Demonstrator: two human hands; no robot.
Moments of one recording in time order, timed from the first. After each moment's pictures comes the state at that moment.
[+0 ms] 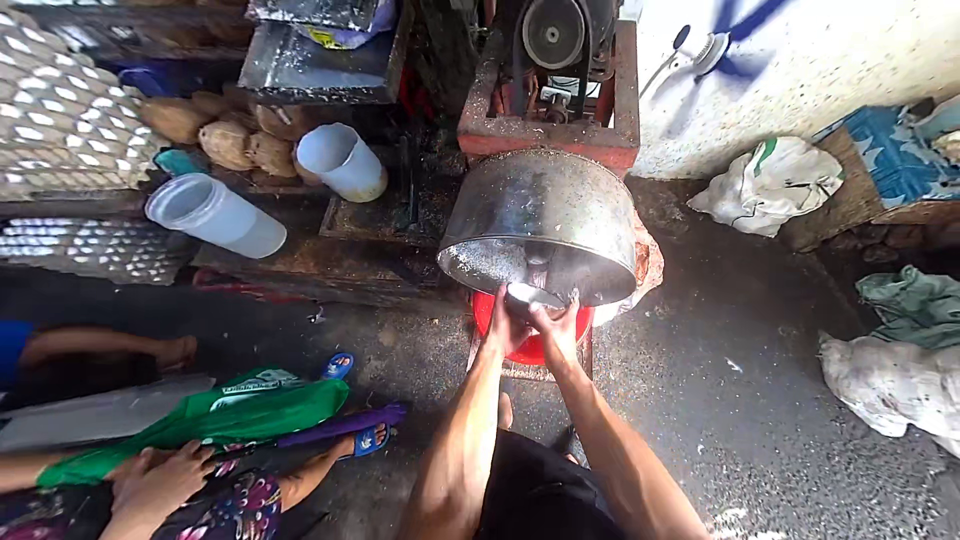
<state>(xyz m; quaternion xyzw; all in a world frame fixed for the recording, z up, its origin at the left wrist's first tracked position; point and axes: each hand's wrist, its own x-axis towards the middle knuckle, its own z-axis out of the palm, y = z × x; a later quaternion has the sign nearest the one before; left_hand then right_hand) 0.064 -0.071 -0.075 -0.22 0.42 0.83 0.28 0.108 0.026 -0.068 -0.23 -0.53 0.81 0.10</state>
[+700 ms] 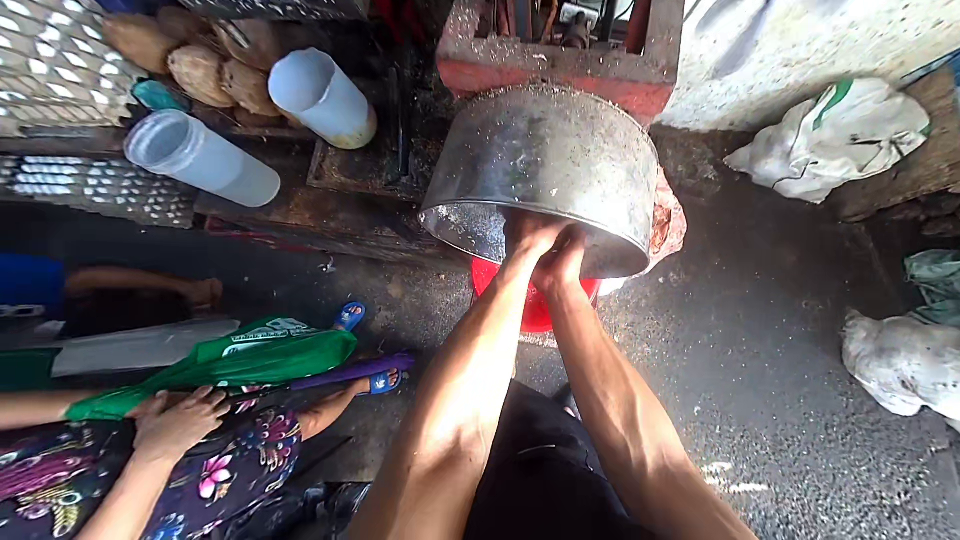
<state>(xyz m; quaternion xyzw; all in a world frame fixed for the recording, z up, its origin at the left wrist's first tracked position) -0.019 -0.001 0.000 -0.08 0.93 0.35 0.11 0.021 0.037 -0.028 -0.32 -0.11 0.94 0.04</state>
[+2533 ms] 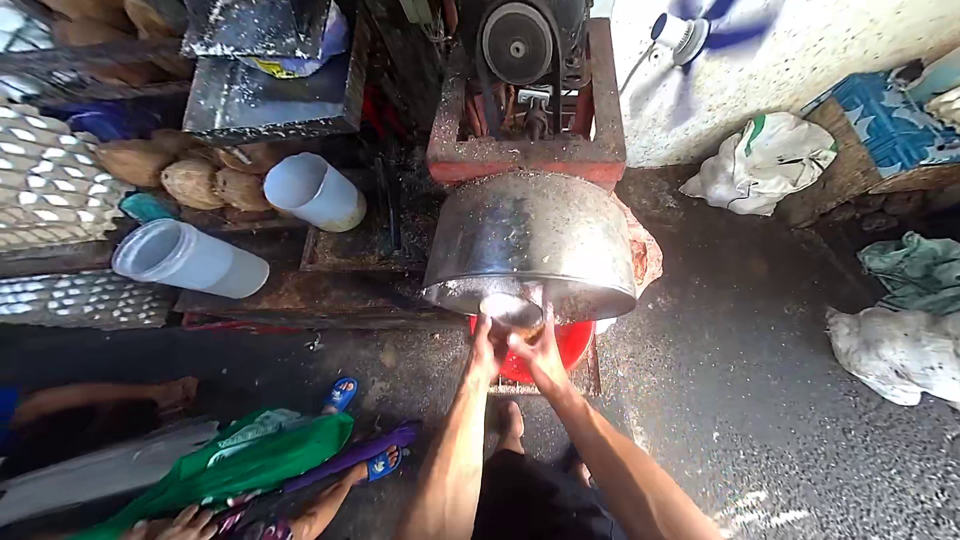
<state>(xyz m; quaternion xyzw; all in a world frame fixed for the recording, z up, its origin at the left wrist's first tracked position) 0.042 -0.100 -0.088 -0.18 0.50 0.83 0.18 0.092 0.011 -0.077 -0.17 -0.55 0.82 0.01</state>
